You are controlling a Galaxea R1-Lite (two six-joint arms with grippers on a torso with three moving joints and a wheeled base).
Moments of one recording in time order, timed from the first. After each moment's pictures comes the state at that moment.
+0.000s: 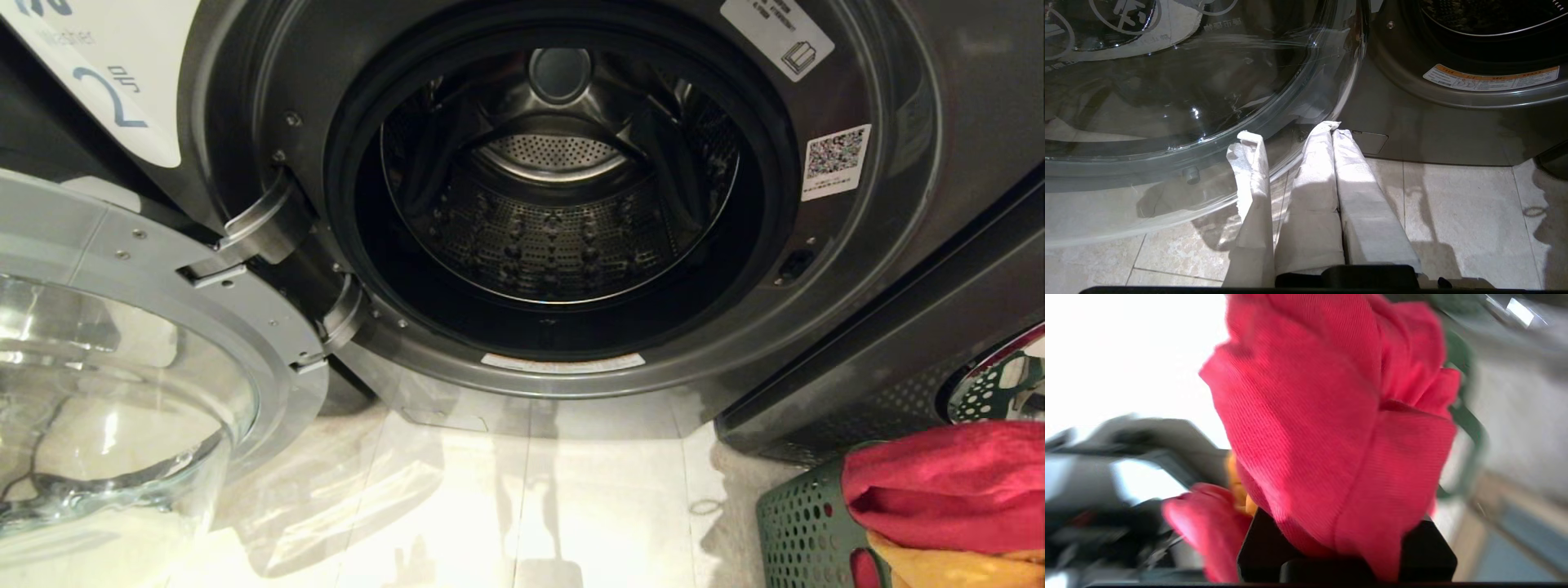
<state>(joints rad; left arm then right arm) 0.01 0.00 0.00 -0.11 0.01 -0.02 -0.41 0.83 -0.76 0.52 0.31 -0.35</state>
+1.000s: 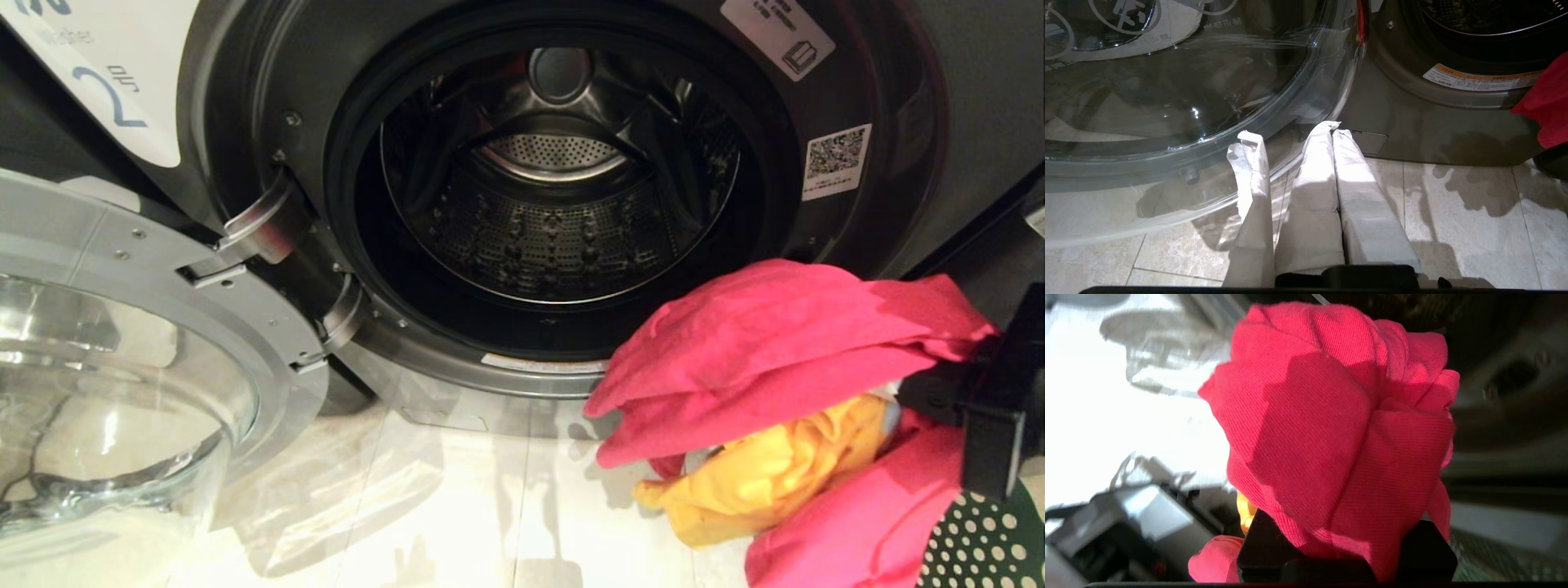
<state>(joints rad) 0.01 0.00 0.00 -0.11 0.01 -0.02 0.74 1.14 -0.94 0.06 -0.18 -0.16</state>
